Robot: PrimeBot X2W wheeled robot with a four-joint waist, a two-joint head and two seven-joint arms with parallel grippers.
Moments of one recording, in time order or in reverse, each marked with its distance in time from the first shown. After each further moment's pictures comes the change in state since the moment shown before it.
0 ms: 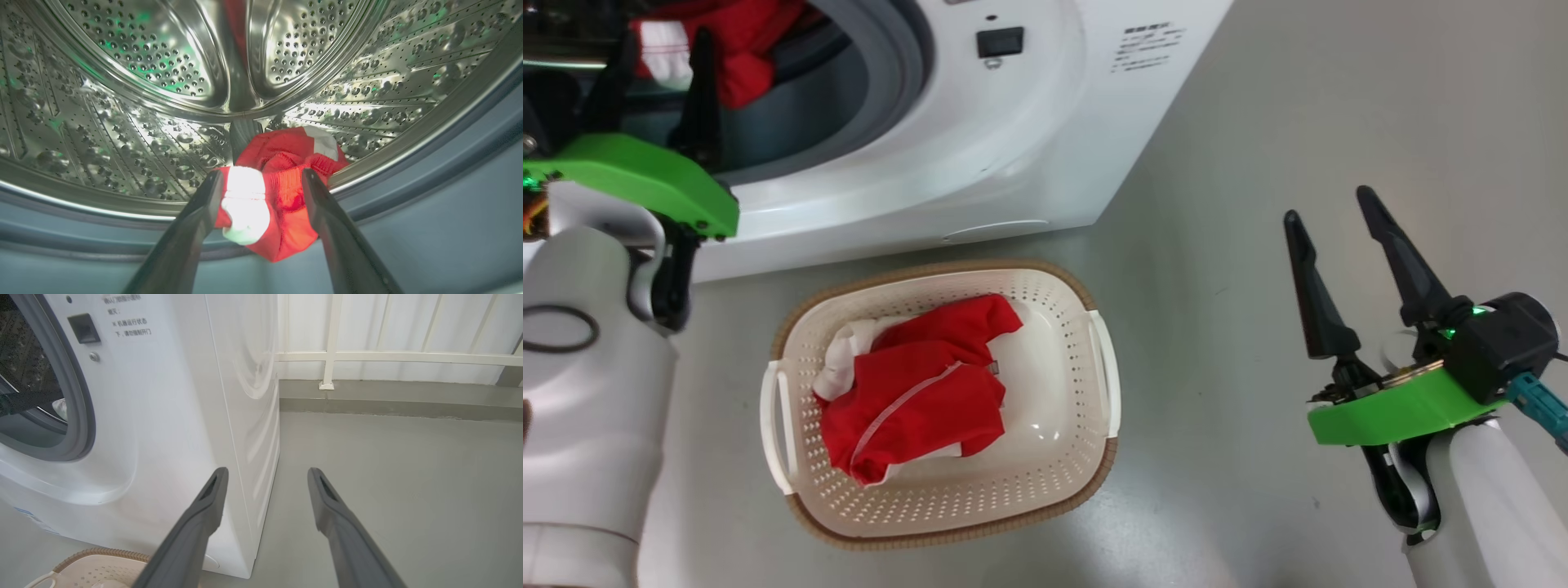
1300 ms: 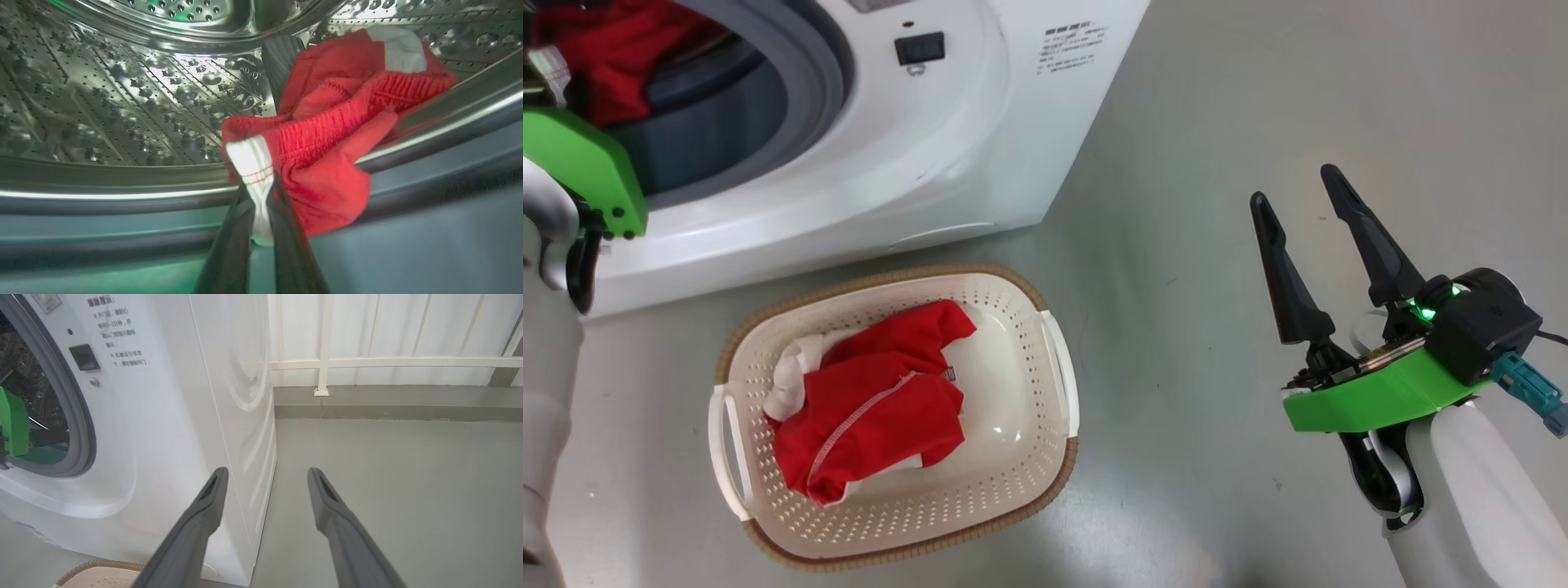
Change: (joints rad) left arm -0.200 0.105 -0.231 0.338 0.005 0.079 0.161; right arm -0.056 -0.003 0.072 0.003 0.069 0.000 0.000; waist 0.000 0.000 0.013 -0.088
